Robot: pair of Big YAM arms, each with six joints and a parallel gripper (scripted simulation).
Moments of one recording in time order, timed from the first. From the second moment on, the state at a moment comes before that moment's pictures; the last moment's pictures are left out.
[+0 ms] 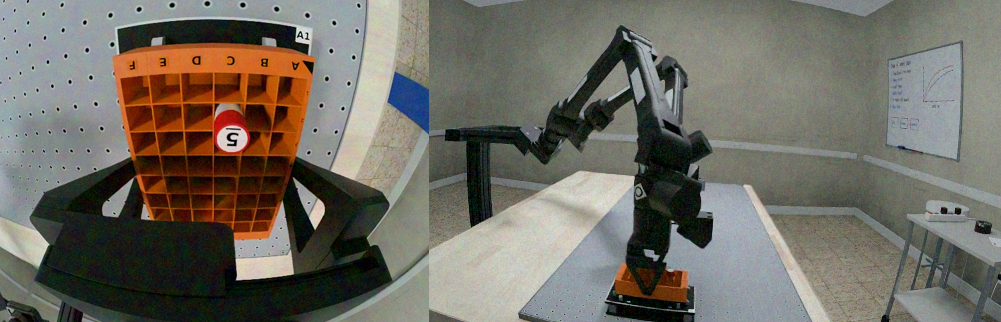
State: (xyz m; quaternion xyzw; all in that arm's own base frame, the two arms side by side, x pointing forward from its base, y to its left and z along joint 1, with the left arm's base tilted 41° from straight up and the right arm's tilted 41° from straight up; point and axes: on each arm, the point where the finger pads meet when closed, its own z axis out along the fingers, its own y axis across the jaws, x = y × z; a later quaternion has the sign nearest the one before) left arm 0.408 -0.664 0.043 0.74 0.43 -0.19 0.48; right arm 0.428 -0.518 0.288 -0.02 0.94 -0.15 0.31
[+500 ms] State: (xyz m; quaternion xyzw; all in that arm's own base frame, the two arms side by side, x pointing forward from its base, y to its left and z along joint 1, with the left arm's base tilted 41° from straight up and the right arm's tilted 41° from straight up) left arm 0.408 -0.664 0.043 0.74 0.43 -0.19 0.48; right arm 0.433 -0.521 0.279 -0.02 0.94 -0.15 0.31
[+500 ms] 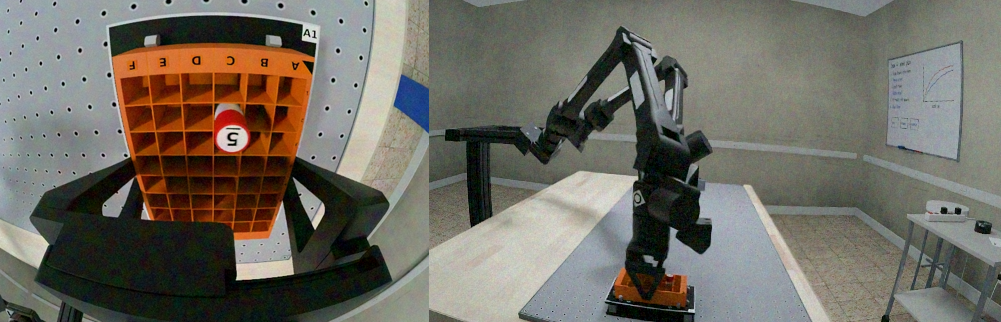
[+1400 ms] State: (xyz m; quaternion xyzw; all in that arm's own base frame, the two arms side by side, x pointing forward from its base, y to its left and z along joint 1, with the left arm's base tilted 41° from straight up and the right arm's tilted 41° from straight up) left arm 0.408 -0.664 0.043 0.74 0.43 -0.19 0.48; right arm 0.428 -0.515 0.285 -0.02 0.94 -0.15 0.31
